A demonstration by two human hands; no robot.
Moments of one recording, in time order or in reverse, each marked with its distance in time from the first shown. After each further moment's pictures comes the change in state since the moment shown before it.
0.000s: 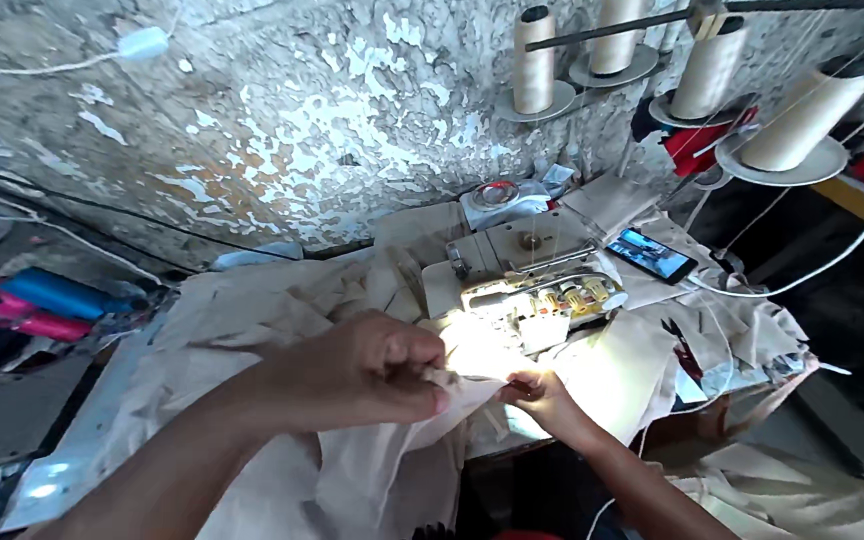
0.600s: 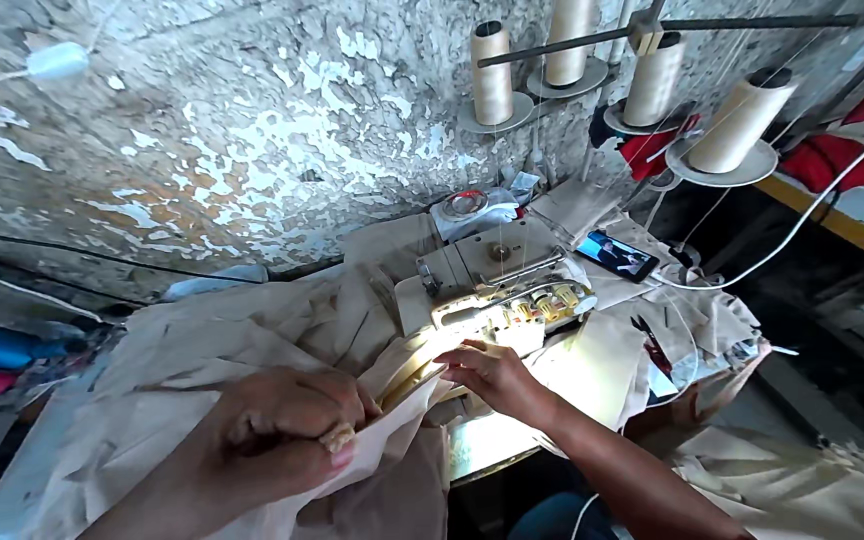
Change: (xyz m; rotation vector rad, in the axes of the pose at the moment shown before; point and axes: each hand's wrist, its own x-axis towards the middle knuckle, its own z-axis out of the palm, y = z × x) left_hand -0.030 -0.039 0.004 -0.284 0.142 0.315; right_hand 0.053 -0.036 0.005 -0.491 -0.018 -0.409
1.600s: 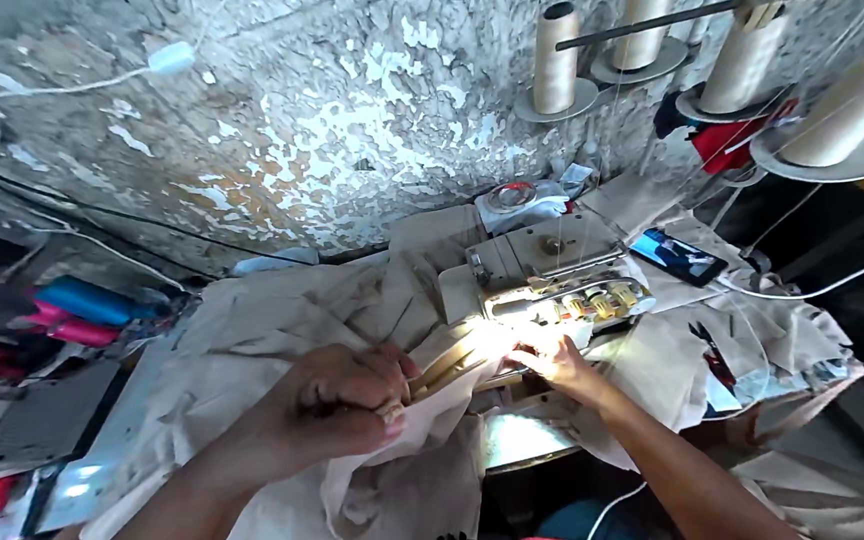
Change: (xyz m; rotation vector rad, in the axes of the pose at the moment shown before) left_hand -0.010 0.006 -0.006 0.081 0.033 -0.004; right_hand -0.013 0.055 0.003 -0.048 -0.005 0.172
